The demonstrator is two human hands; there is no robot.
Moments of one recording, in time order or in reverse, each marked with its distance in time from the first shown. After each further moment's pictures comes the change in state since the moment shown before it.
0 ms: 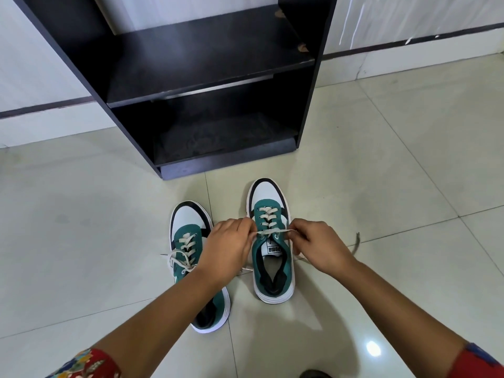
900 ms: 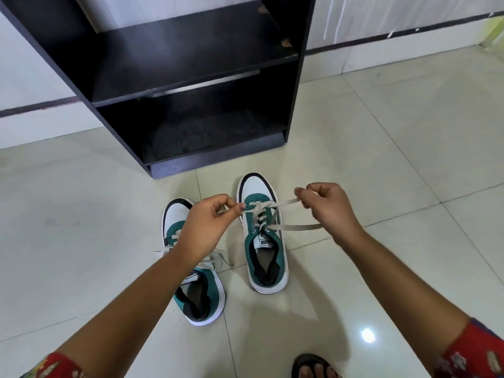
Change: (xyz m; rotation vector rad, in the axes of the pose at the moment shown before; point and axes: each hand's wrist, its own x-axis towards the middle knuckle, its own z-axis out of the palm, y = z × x) left_hand 0.015 0.009 -0.054 -0.708 0.002 -0.364; right_hand -0.002 -0.021 -0.046 0.544 0.327 0.167
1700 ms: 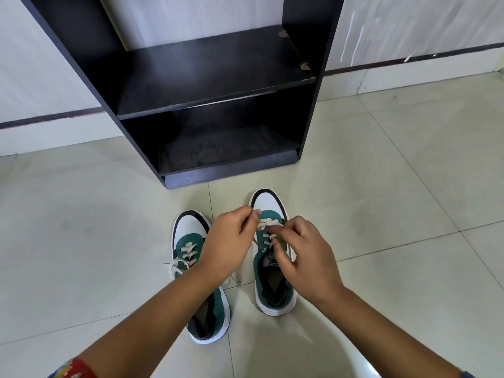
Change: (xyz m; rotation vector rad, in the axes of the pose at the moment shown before) left_hand 0.001 0.015 0.013 0.094 0.081 0.200; right_hand -0.038 0.014 0.048 -0.489 0.036 -0.607
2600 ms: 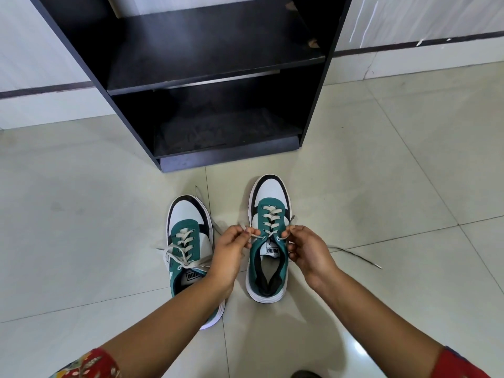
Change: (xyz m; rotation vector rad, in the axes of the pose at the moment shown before) left_hand -0.030 -0.040 0.048 -0.685 0.066 -0.617; right_hand 0.002 0.035 0.029 1.093 -0.108 1.105
